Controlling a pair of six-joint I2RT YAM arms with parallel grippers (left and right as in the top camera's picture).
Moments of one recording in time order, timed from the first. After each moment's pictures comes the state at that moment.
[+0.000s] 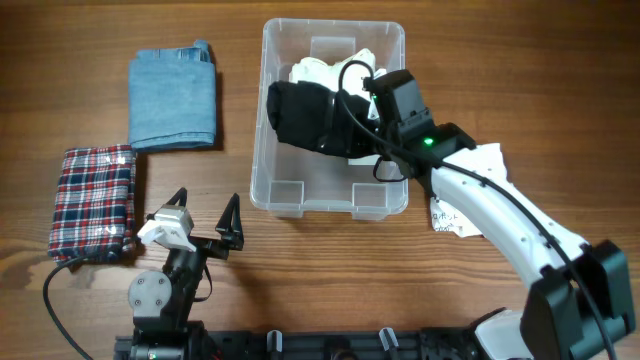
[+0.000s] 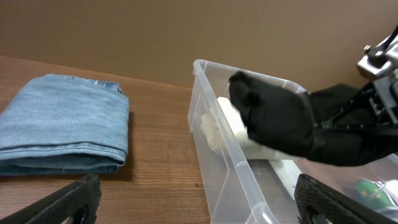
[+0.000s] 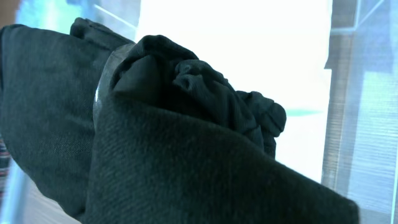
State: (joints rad) left arm -0.02 0.02 0.01 -0.06 0.21 -0.27; right arm 0.48 1.61 1.16 -0.43 -0.12 0.50
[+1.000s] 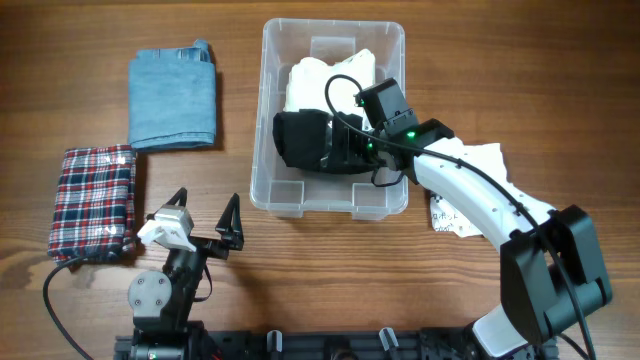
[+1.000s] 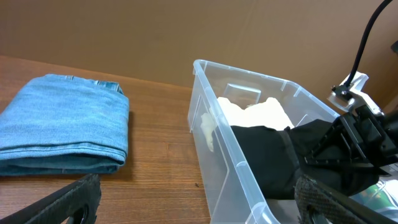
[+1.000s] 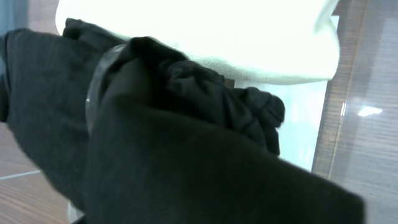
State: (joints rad) left arm -0.02 0.02 0.01 -0.06 0.21 -0.27; right arm 0.48 1.74 1.16 -0.48 -0.12 0.45
